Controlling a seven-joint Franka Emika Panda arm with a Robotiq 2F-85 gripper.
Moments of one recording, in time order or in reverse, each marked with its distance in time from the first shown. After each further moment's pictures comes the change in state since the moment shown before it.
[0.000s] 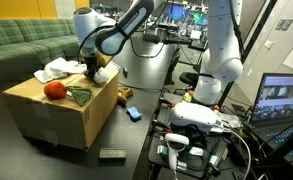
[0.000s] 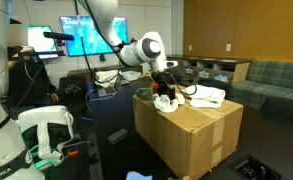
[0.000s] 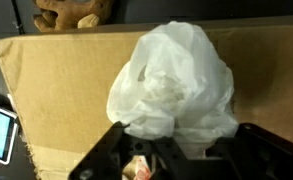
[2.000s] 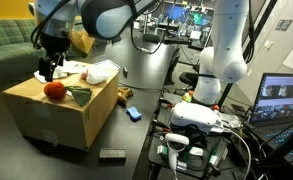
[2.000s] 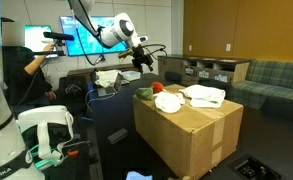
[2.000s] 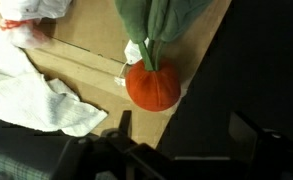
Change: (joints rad) arm 0.194 -0.092 0.167 0.133 -0.034 -0.013 -0.001
